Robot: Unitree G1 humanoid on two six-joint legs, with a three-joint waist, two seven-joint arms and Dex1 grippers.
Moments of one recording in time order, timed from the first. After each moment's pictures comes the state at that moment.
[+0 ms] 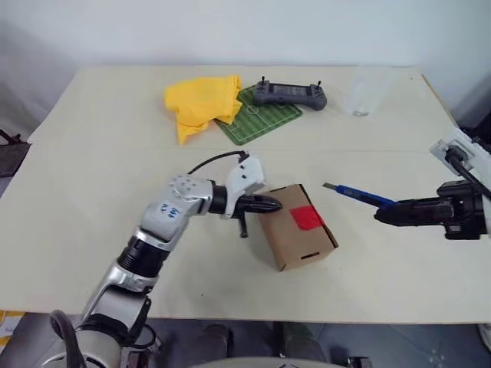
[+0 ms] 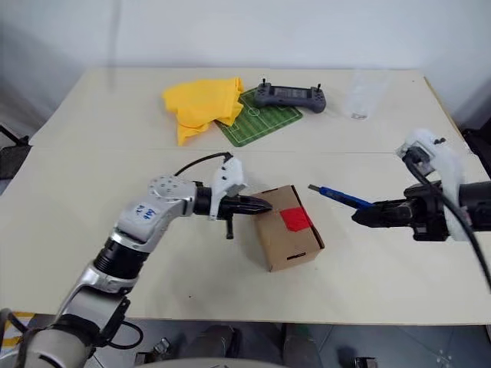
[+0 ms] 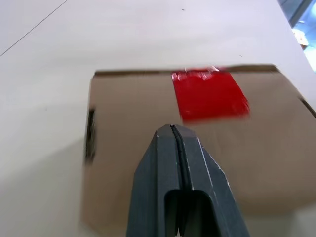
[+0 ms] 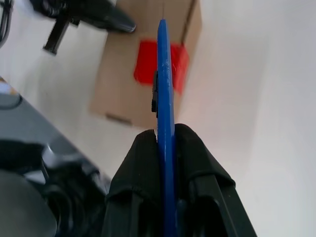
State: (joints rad) left arm -0.73 0.41 -0.28 -0.01 -0.26 0.59 -0.97; right arm -0.22 -1.48 -0.43 -0.27 1.81 1.30 0.30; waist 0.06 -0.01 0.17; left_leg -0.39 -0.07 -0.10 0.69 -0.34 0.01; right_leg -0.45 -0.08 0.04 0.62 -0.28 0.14
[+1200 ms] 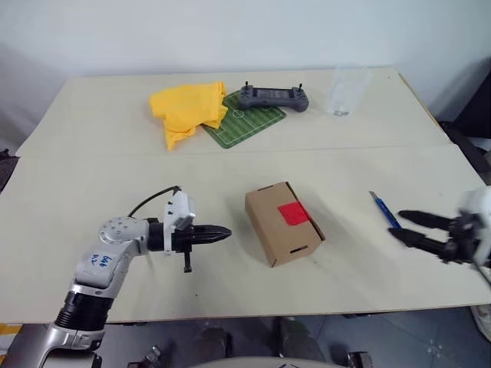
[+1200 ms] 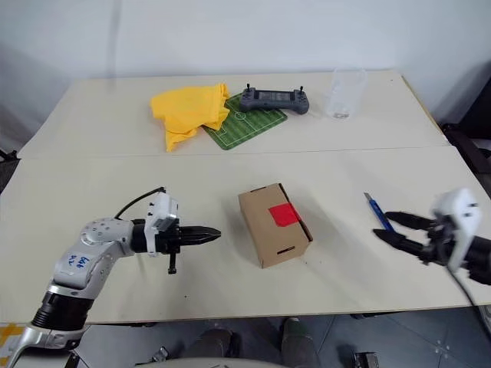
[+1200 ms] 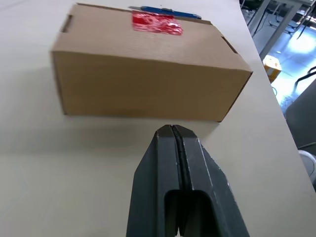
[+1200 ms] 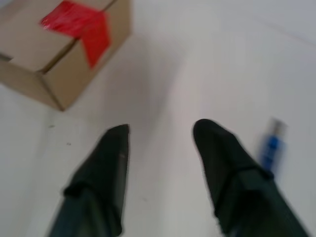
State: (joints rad) left arm -0.30 0.56 -0.07 -0.14 -0.39 0.42 -1.07; right arm 0.10 -0.95 -0.39 -0.22 0.58 0.41 1.02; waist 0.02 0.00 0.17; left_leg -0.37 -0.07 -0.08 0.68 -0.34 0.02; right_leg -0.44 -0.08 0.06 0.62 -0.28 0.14
